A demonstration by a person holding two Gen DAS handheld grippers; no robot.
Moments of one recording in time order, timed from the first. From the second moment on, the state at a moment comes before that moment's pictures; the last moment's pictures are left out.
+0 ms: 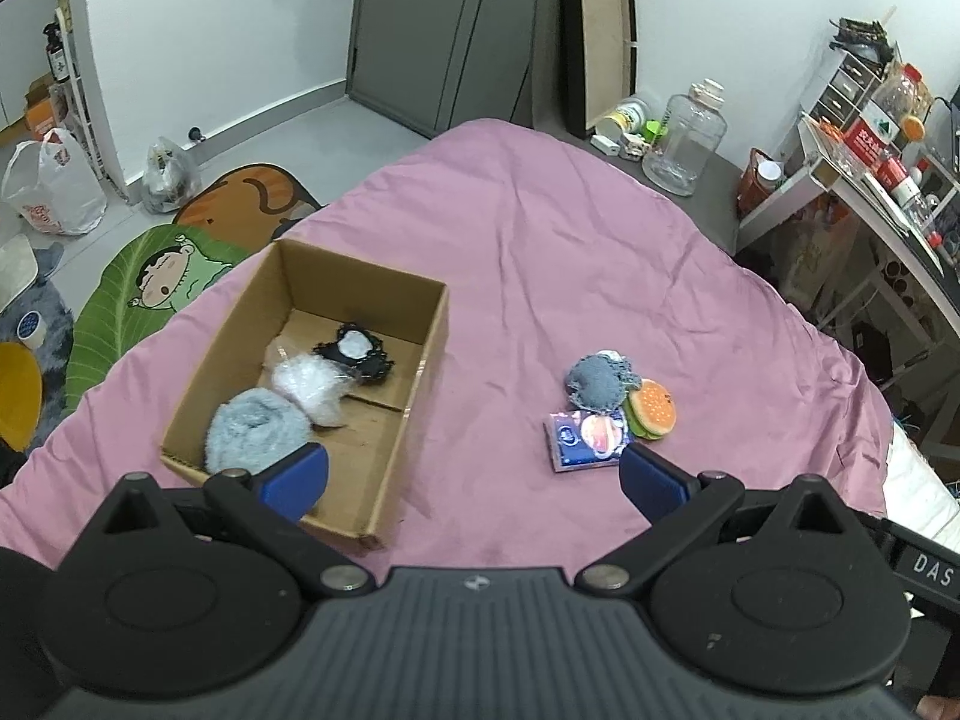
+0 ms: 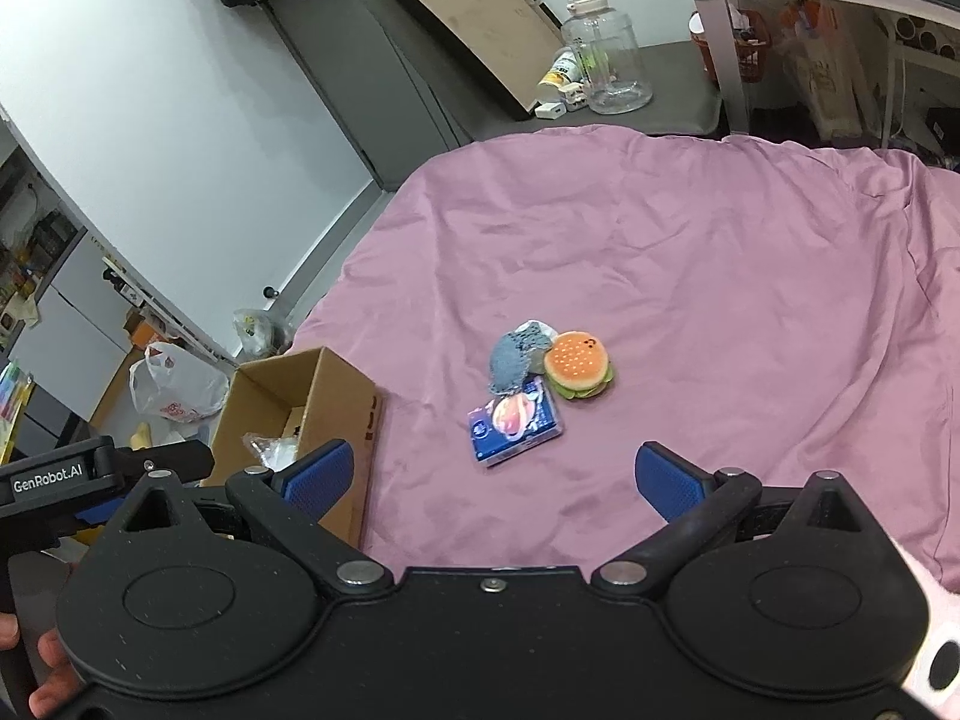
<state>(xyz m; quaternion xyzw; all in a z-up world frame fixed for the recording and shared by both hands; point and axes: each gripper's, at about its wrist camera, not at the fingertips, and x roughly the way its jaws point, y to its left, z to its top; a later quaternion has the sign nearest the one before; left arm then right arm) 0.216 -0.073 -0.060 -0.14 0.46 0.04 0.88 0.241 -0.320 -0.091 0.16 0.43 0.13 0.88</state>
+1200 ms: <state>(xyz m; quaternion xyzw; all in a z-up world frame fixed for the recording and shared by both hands) 0.328 -0.146 -0.134 -0.14 0.49 0.01 0.86 0.334 -0.351 -0.159 0.18 0.49 0.11 0.84</state>
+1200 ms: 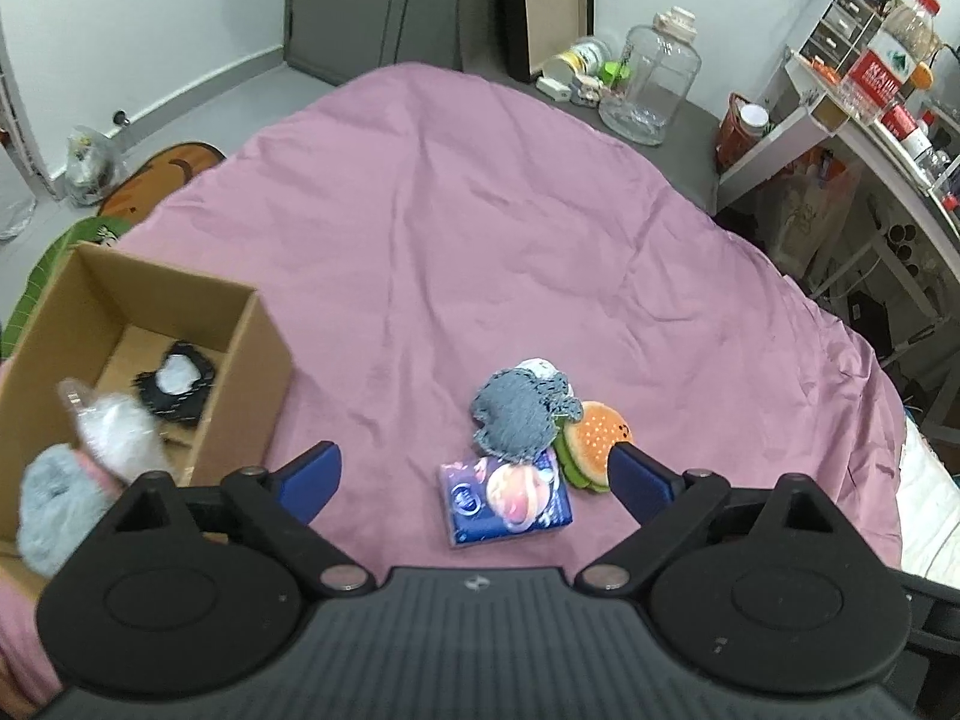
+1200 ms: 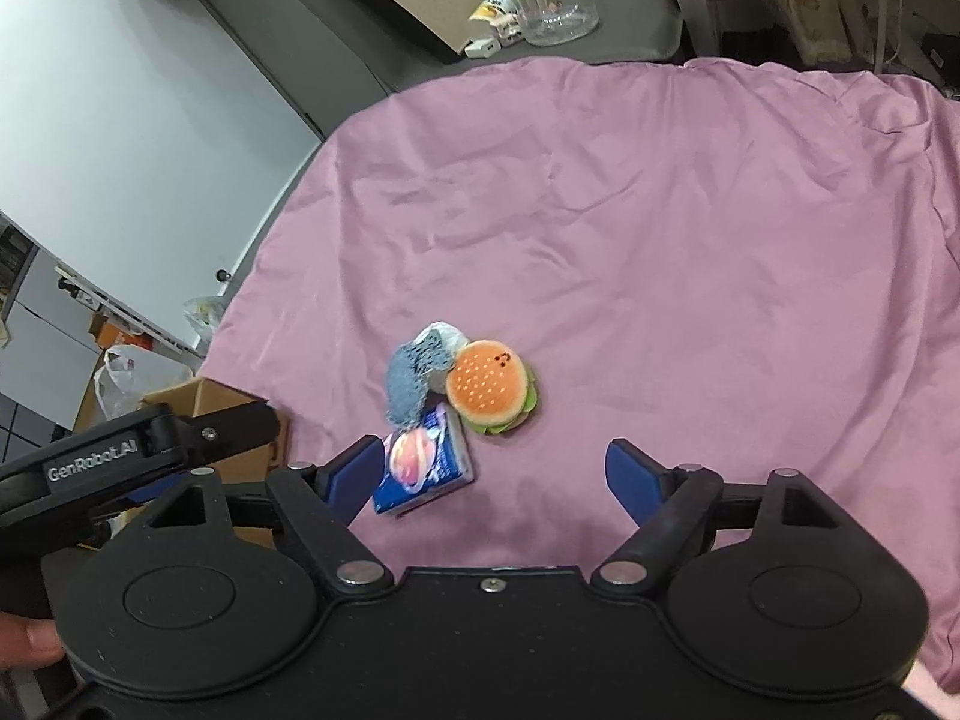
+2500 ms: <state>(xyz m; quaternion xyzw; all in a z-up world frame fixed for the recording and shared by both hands) 0.409 -0.119 -0.202 -0.21 0.56 0.00 0.80 0.412 -0.291 -0.231 0.08 0.57 0.13 0.81</state>
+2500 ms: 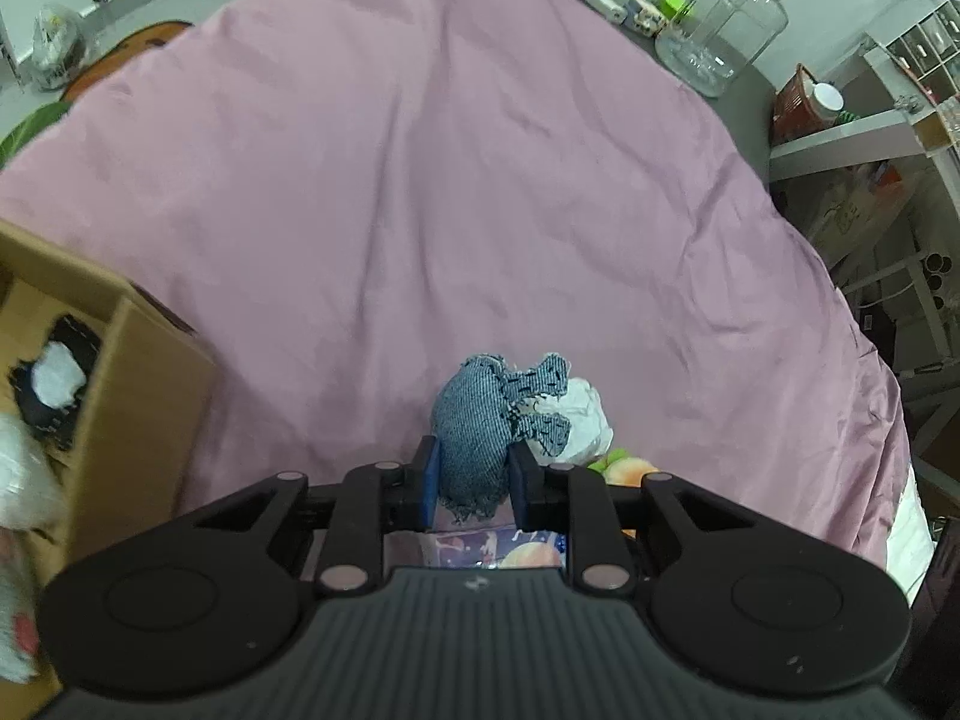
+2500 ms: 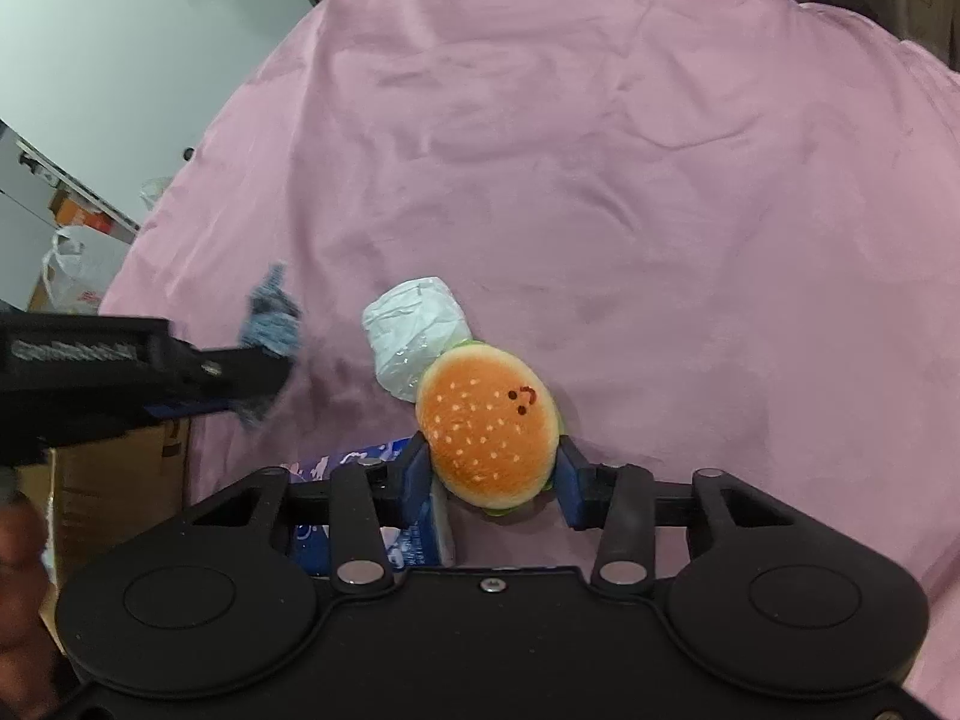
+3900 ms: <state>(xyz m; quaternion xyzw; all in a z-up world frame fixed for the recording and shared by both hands) 0.271 -0.035 -0.063 -0.21 0.44 -0.04 0.87 0.280 -0.210 -0.060 0.07 0.44 0.14 0.88</state>
